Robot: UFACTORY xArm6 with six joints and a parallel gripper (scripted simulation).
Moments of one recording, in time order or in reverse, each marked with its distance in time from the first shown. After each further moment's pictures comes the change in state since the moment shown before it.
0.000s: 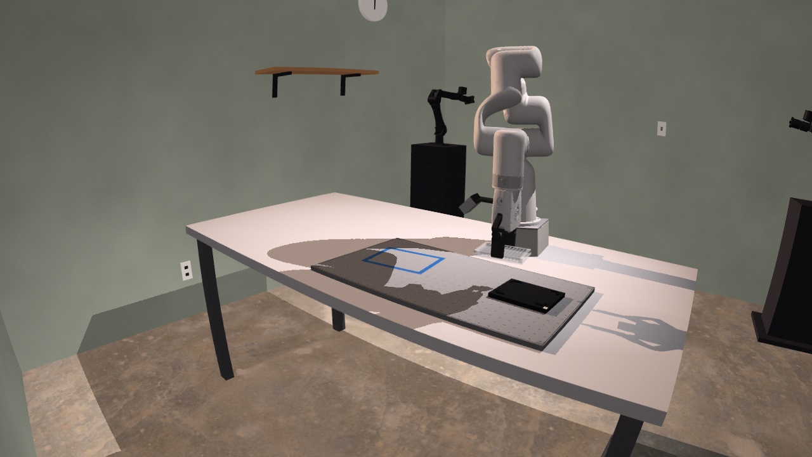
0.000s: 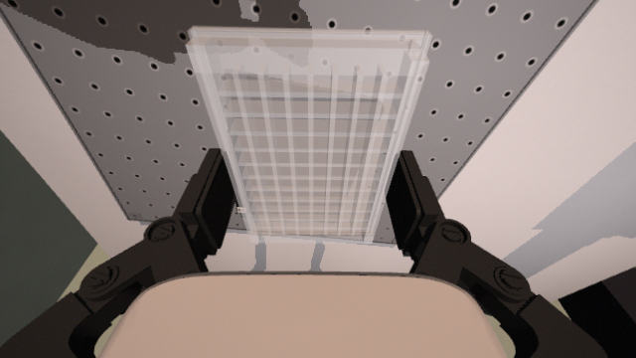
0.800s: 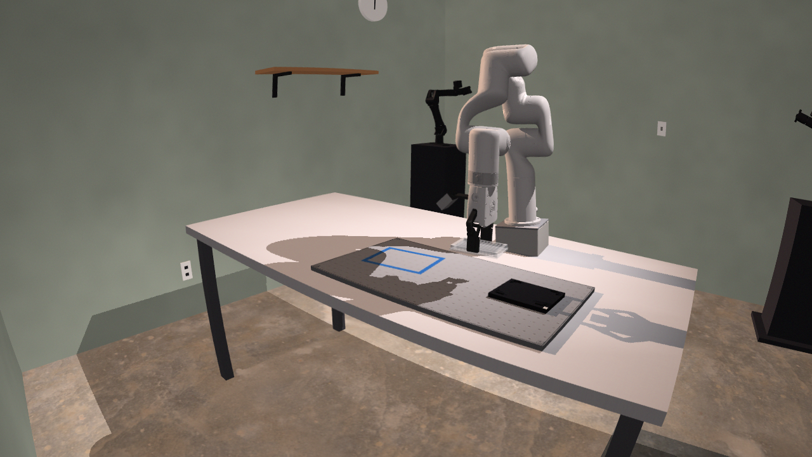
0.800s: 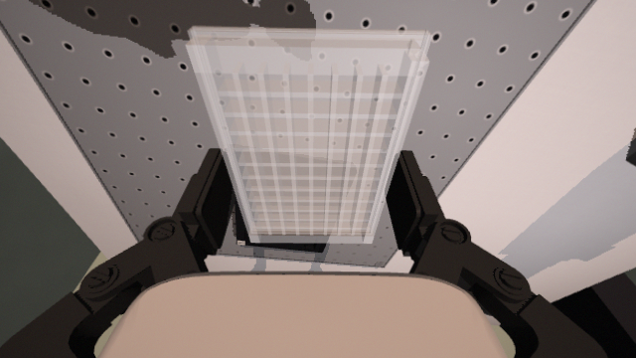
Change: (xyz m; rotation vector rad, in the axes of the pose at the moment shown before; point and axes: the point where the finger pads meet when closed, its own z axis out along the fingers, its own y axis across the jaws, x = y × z) arm 0.069 0.014 0.002 0.000 0.000 0.001
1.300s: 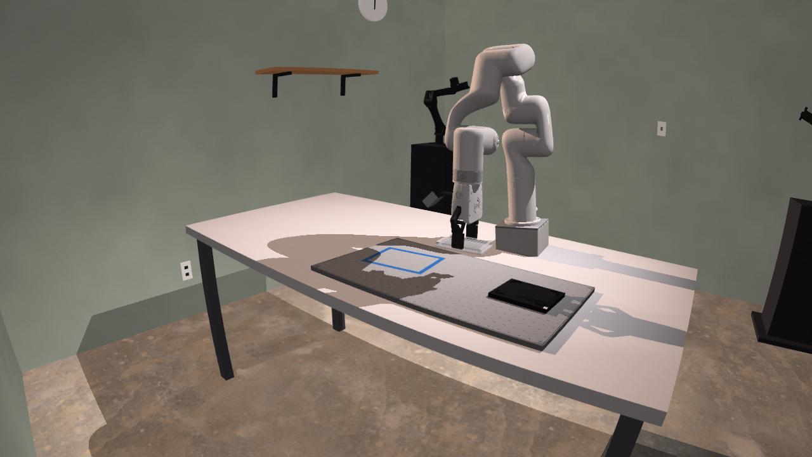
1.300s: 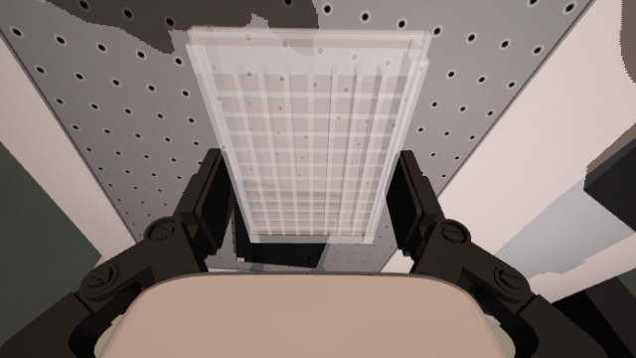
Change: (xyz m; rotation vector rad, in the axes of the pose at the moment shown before) arm 0.045 0.009 0.001 0.000 0.000 -0.001
